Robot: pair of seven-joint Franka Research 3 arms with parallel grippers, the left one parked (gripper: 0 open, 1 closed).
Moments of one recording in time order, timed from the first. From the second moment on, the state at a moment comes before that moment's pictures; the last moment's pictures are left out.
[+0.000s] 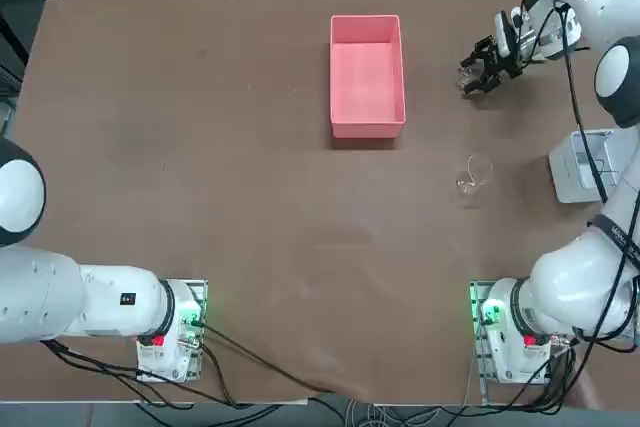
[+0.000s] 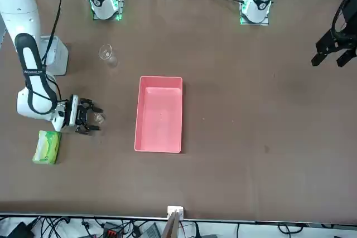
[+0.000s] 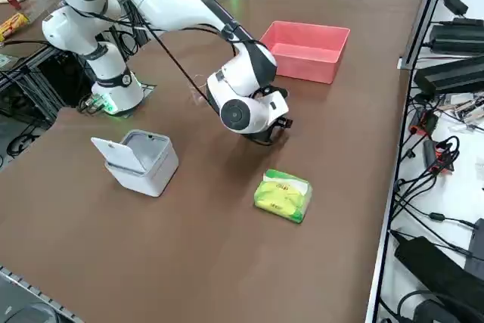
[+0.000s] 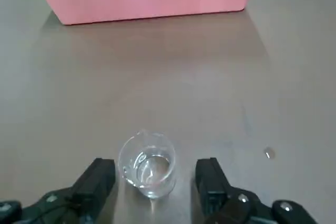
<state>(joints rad) -0.20 0.70 0.03 -1.79 0.87 2.08 -2.30</state>
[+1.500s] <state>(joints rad) -0.18 0.71 0.03 -1.78 0.88 2.09 -2.30</state>
